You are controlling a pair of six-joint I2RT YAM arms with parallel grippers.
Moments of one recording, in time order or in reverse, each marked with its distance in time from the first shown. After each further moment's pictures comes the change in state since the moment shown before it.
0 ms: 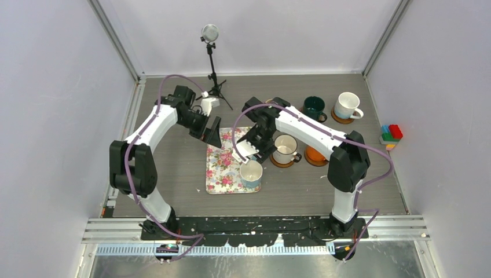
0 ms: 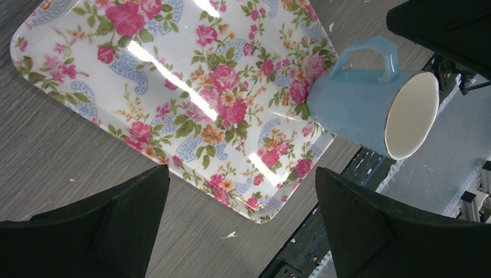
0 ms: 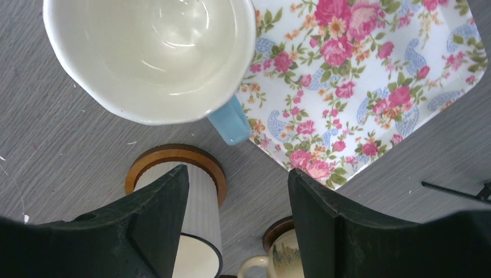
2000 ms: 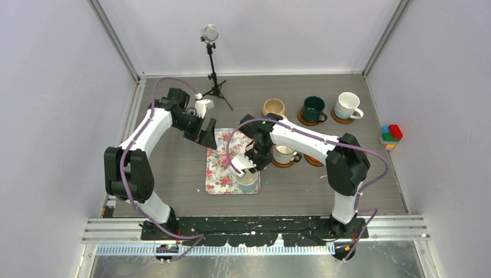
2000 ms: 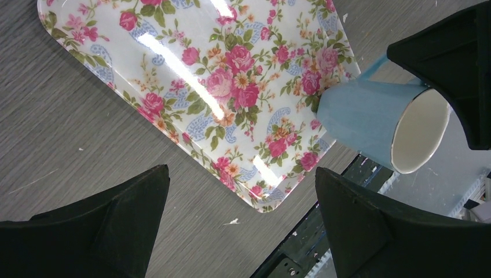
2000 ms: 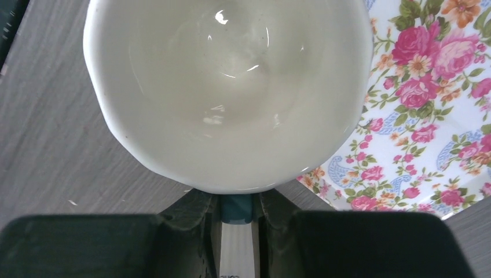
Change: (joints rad) left arm 0.047 -0.063 -0.052 -0.009 -0.028 0.001; right arm 0.082 -0.023 -0.200 0.103 -0.004 0.154
